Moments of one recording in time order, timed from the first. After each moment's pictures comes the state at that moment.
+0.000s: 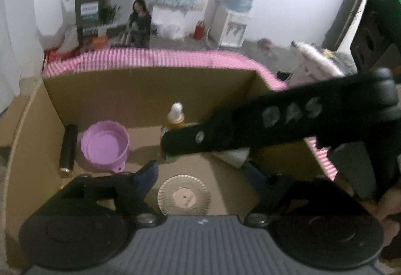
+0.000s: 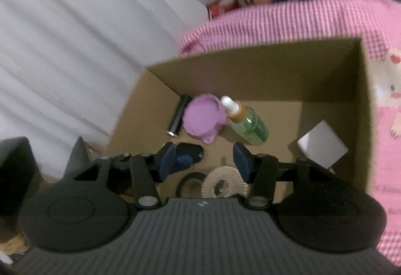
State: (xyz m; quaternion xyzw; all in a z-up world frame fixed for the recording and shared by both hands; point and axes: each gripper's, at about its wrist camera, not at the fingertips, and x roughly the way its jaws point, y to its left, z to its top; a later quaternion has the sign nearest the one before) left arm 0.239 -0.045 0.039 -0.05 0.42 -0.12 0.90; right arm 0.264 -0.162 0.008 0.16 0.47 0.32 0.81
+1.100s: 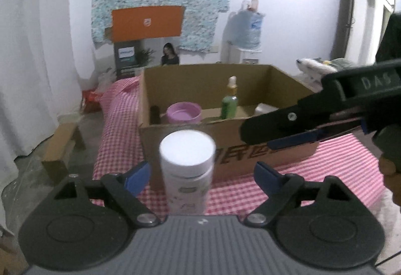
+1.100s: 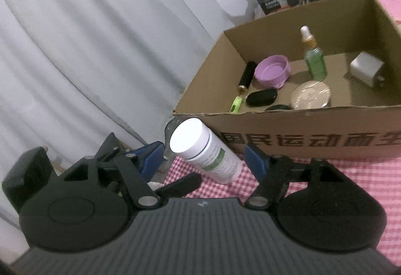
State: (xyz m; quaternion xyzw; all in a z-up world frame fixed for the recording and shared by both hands) left arm 0.069 0.047 0.017 0.01 0.31 -0.07 0.95; right arm 0.089 -0.110 -0.001 0.19 0.39 0.36 0.83
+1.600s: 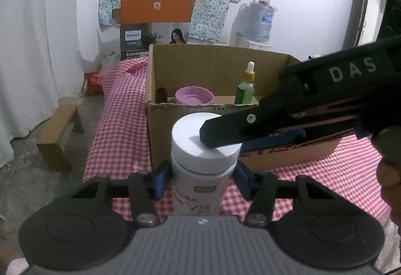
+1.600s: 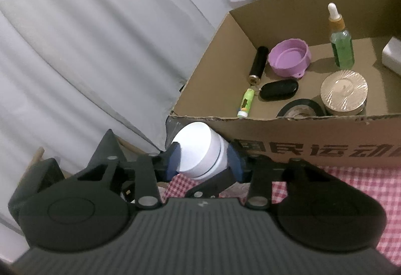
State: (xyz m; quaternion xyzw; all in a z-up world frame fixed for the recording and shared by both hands) left arm 0.093 0.059 -0.008 -0.02 0.33 -0.06 0.94; right arm 0.121 -0.061 -0.022 0.19 0.42 0.36 0.81
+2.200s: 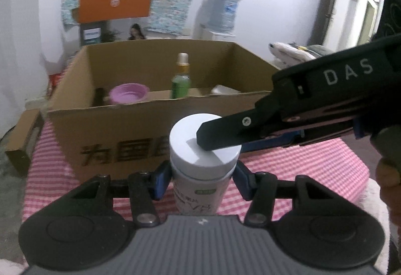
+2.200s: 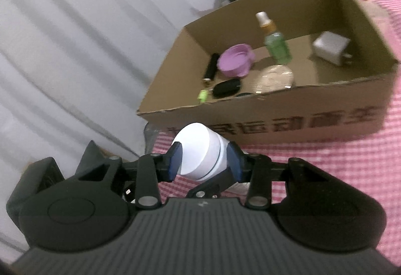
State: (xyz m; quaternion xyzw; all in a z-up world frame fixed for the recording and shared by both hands) left arm 0.094 -0.014 -0.009 -0.01 0.34 -0.15 0.93; right arm 0.095 -0.148 -0.012 0.21 0.42 0.28 0.83
